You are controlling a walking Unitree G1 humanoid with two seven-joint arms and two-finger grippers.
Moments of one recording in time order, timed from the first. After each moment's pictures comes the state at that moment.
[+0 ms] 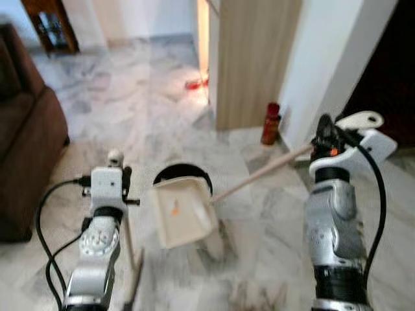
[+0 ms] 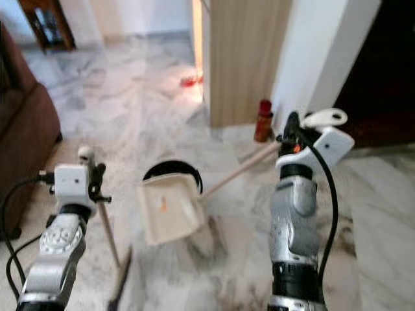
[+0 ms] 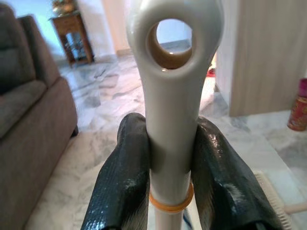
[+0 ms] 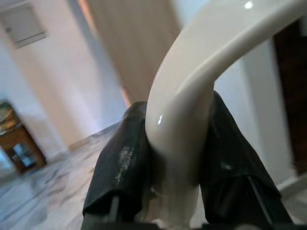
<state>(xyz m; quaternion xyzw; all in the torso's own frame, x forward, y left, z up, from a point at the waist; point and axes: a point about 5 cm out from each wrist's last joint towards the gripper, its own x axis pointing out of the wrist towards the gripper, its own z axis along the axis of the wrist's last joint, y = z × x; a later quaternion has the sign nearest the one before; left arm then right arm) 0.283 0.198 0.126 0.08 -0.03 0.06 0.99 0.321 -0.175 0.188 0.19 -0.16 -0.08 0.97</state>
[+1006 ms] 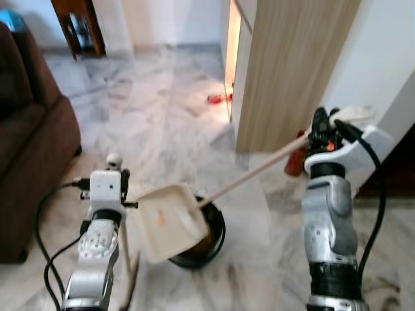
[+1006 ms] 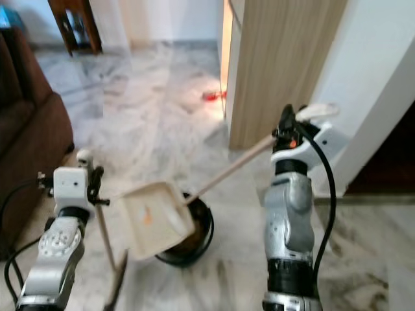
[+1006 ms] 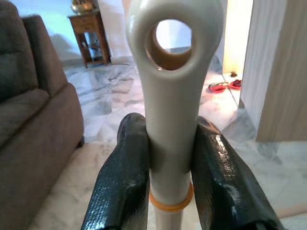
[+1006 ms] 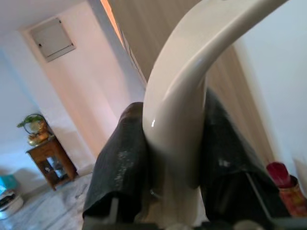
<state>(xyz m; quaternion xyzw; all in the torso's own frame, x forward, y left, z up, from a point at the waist) 0.283 0.194 0.125 0.08 -0.03 0.06 0.99 0.322 -0.174 0.195 0.21 -0.18 -0.06 0.96</state>
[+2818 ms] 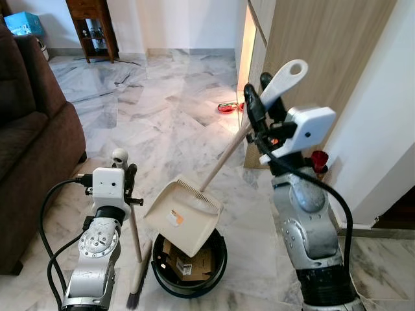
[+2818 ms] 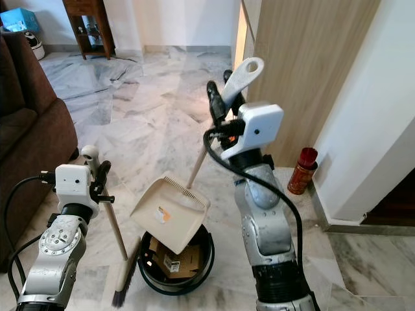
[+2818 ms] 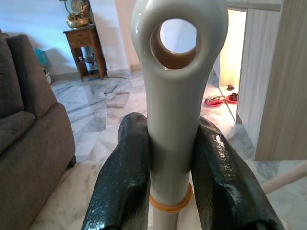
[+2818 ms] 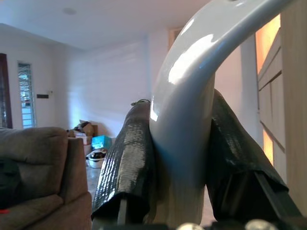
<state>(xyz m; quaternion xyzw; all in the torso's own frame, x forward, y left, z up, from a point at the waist) 0.284 0.187 0.132 0.07 -0.06 0.02 1.00 0.301 -0.092 0.232 0.05 -0.27 0.19 0.94</state>
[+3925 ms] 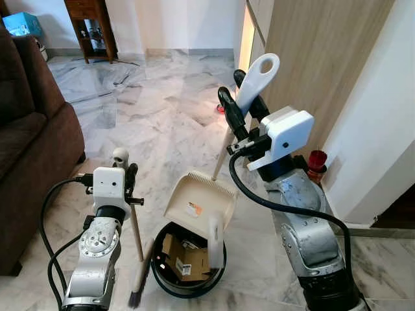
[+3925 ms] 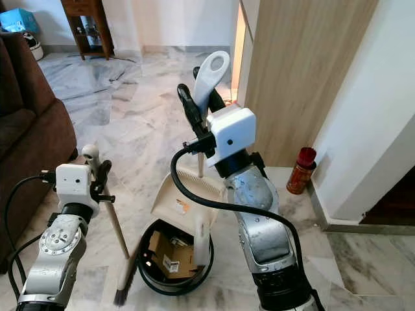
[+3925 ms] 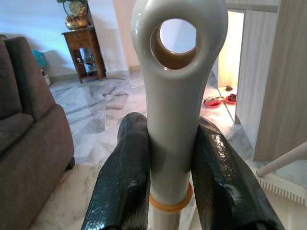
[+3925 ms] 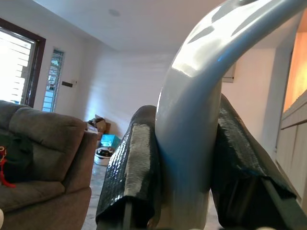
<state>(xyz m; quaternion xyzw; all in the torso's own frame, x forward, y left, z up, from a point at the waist) 0.284 0.186 0.133 0.07 -0.06 0.02 1.00 0.287 -0.073 0.245 -0.05 -0.30 0.24 0.92</state>
